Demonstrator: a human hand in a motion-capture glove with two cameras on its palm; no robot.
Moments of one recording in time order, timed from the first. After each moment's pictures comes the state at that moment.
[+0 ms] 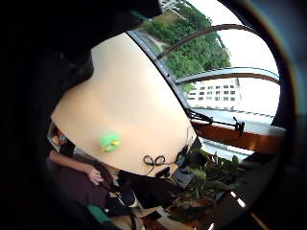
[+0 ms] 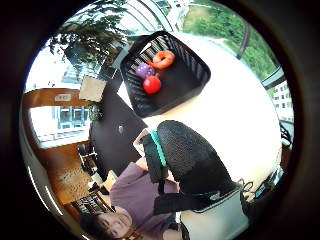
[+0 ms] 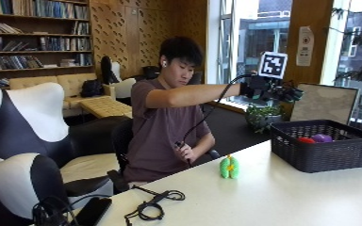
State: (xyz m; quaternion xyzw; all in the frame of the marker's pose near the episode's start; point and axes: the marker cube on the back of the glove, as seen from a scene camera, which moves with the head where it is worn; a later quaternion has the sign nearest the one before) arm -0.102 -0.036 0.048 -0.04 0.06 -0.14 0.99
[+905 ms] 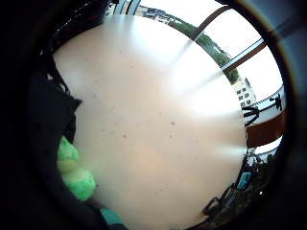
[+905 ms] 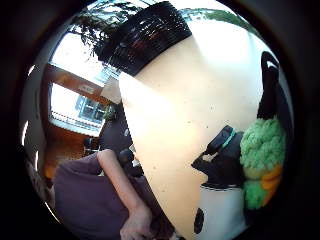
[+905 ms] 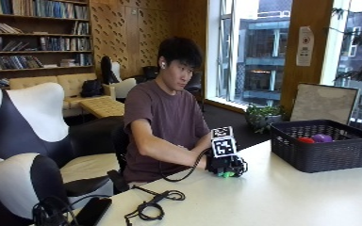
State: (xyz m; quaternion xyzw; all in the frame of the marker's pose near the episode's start) arm -0.025 0.056 0.340 0.12 -0.09 -0.22 0.96
